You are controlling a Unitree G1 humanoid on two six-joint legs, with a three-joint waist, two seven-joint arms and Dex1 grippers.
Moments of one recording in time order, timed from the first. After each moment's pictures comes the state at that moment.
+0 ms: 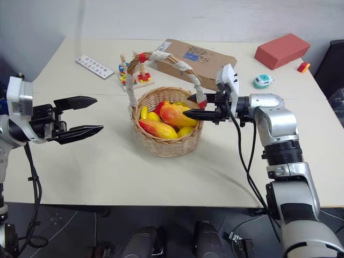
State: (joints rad) left arm -0.46 0.88 0.34 -0.06 -0.68 0.50 -1.15; right arm -0.95 -0.56 0.07 0.40 0.43 0.39 1.32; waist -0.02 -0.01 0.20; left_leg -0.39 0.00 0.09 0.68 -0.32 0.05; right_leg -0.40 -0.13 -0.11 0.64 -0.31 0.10
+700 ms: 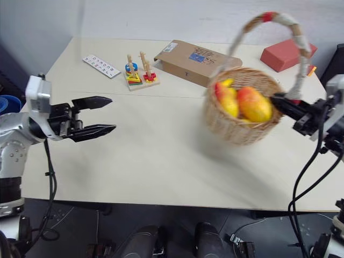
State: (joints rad) left arm -0.57 0.76 0.20 0.01 -0.67 0.49 -1.20; right arm -0.33 -0.81 -0.64 -0.15 0.58 0.64 0.83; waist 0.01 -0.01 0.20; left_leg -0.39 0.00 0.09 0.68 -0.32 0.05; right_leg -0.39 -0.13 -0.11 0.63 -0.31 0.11
